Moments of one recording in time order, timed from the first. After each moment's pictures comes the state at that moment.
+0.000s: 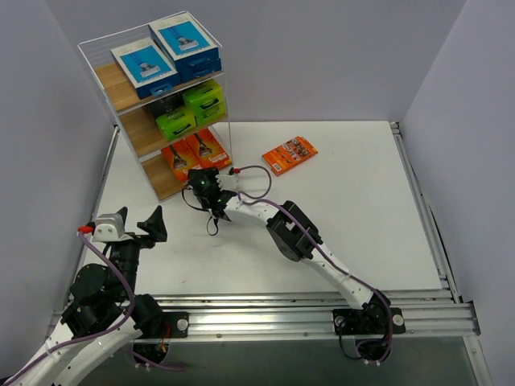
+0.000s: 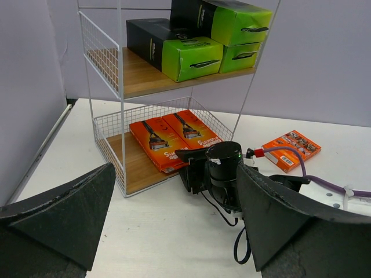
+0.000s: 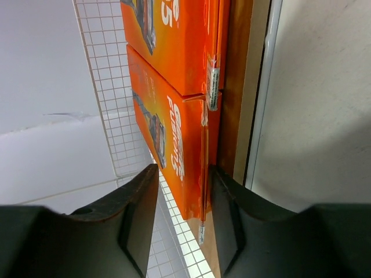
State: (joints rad) left arm -0.84 0.15 0.56 -0.14 -0.80 0.02; right arm 0.93 2.70 2.17 0.09 0.61 1.76
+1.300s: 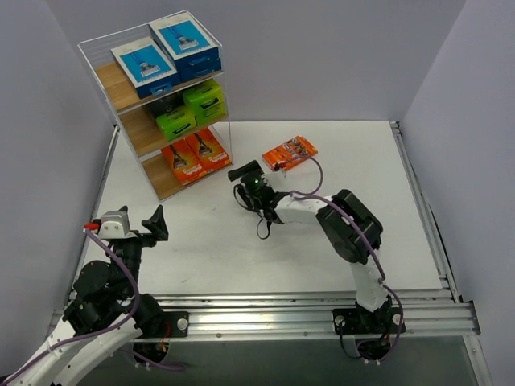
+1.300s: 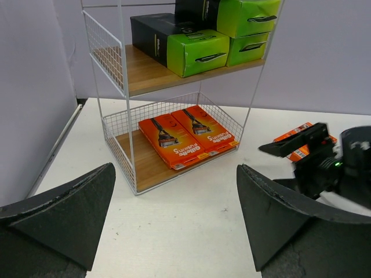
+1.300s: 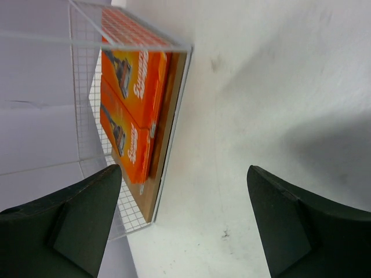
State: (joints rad) left arm -0.84 0.18 0.56 -0.14 -0.81 0.06; right arm 0.80 2.07 1.24 0.30 0.44 1.51
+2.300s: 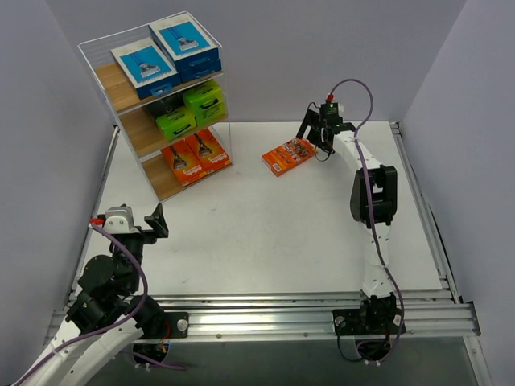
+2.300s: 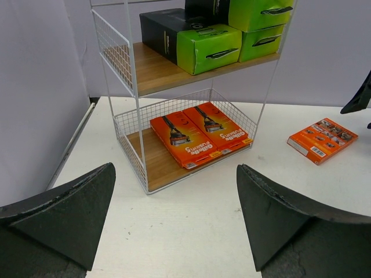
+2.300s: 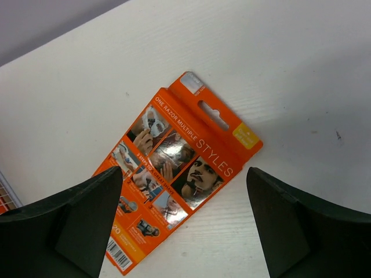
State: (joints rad) left arm -0.73 0.22 0.57 -0.14 -0.75 0.06; right arm 0.17 2.35 2.04 -0.41 0.02 0.54
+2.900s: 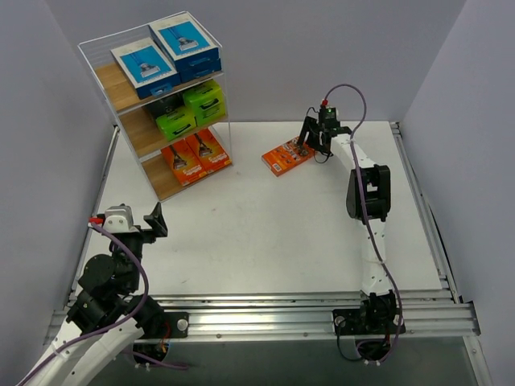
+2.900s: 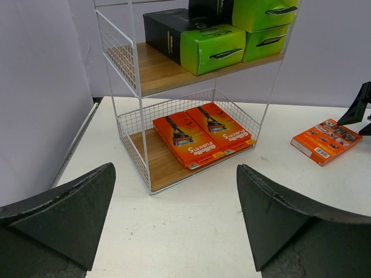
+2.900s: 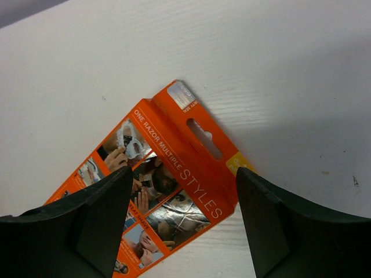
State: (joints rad) left arm -0.70 0.23 0.57 -0.14 -0.73 0.06; right arm 0.15 2.50 2.16 -0.40 -0.05 0.43
